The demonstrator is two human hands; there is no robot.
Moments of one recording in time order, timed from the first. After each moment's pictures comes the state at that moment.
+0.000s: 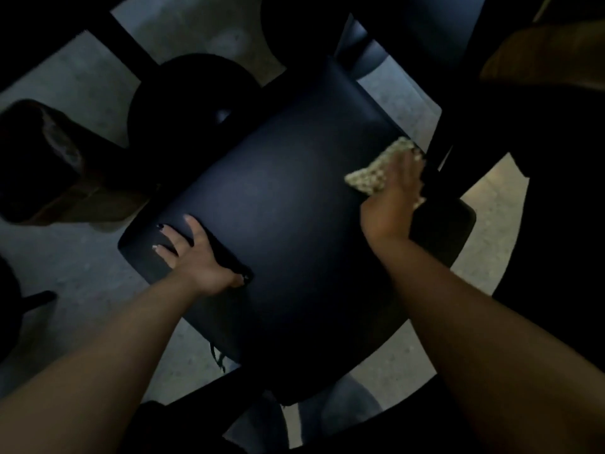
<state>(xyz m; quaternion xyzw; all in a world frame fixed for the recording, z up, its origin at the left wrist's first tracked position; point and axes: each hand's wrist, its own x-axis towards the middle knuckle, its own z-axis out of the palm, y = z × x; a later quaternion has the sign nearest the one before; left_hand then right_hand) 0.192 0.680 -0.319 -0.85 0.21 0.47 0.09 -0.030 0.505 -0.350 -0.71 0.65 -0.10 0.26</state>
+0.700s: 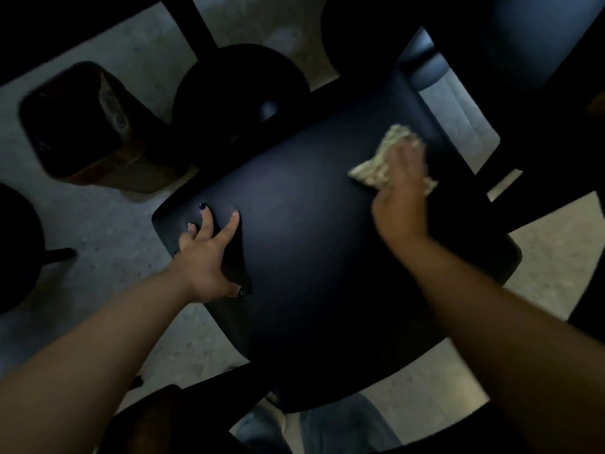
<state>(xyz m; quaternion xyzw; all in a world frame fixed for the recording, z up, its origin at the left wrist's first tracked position) 0.221 0.724 -0.322 -0.82 0.37 0.42 0.11 0.013 0.497 -0.356 -0.82 0.48 -0.12 0.27</state>
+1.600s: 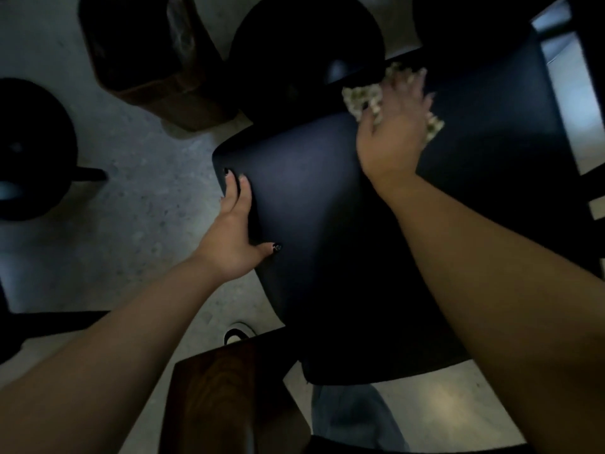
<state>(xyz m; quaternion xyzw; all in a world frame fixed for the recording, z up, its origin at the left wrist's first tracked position) 0.222 0.798 -0.352 -0.87 0.27 0.39 -0.14 0.156 0.537 -0.375 -0.89 0.40 -0.07 0.20</state>
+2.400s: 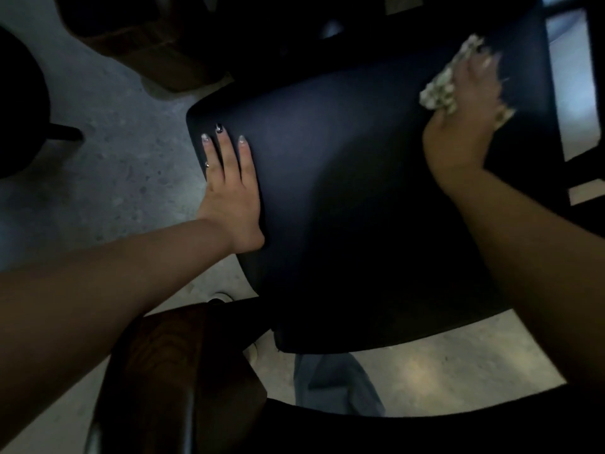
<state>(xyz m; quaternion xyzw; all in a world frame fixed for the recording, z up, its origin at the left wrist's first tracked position) 0.188 0.761 -0.359 -0.87 0.38 0.26 0.17 0.066 0.475 -0.374 -0.89 0.41 -0.06 0.18</state>
